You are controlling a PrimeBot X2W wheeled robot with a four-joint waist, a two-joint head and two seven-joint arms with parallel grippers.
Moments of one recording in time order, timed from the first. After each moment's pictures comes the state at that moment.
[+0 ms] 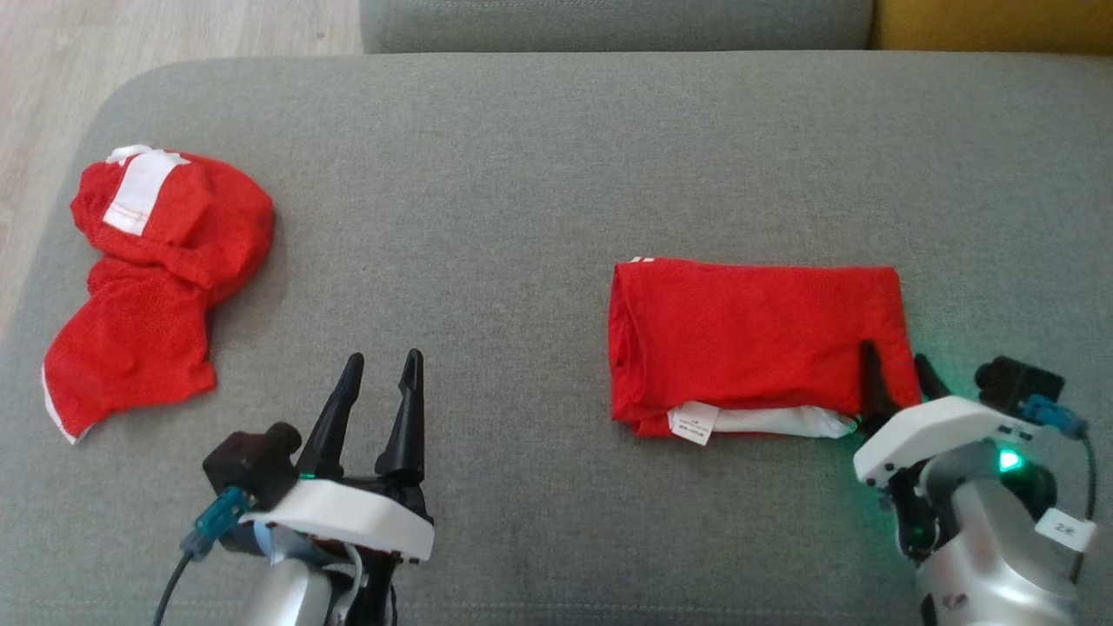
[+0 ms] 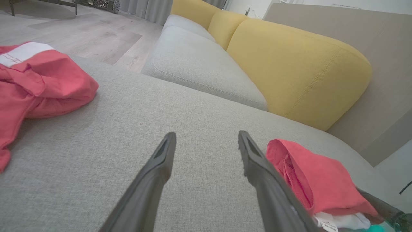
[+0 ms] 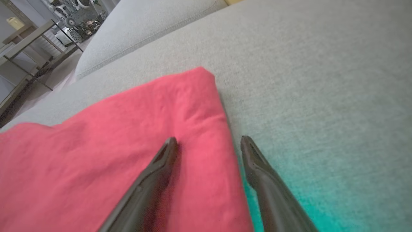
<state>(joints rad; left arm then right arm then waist) -0.06 0.05 -0.27 0.19 -0.43 -0.04 -0.25 -0.37 -0.05 -0.10 0.81 0.32 0.13 -0.07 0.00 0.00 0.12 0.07</state>
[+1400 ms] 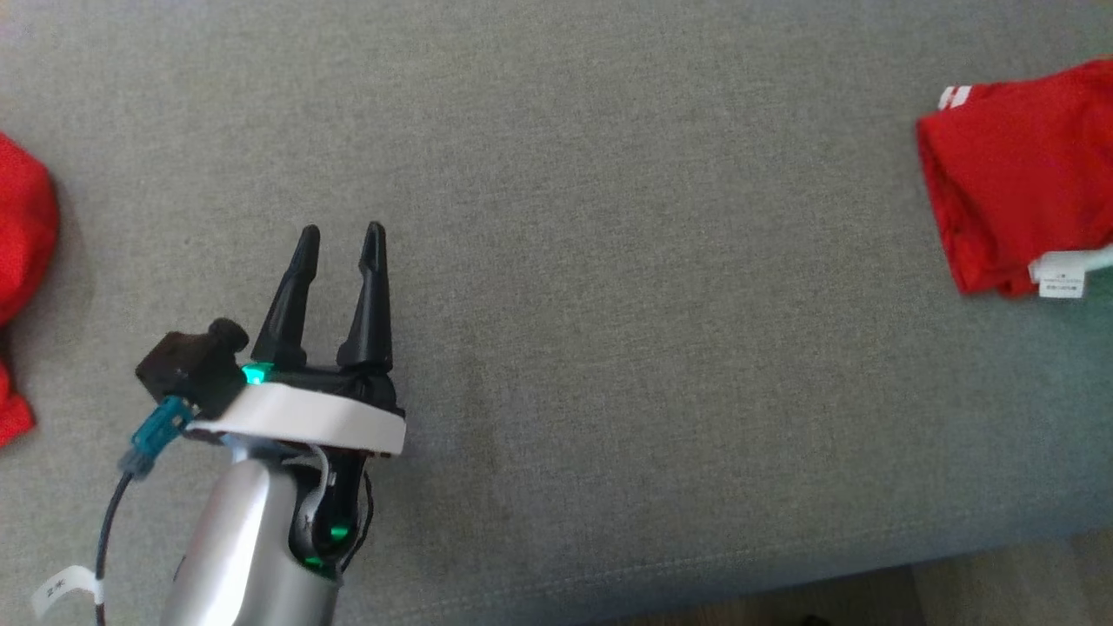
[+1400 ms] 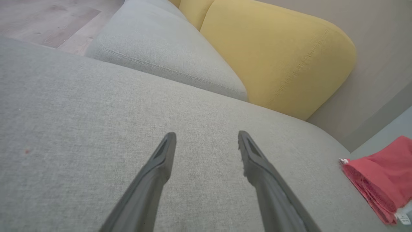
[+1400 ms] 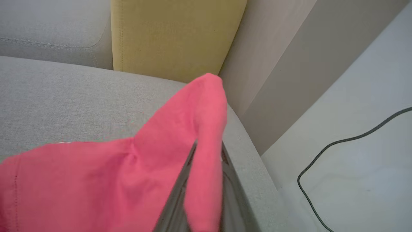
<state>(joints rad) -0.22 0.04 -0.21 0.14 -0.42 -0.06 -0.25 -0.56 -0.48 -0.19 0.61 0.05 0.13 -0.03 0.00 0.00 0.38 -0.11</state>
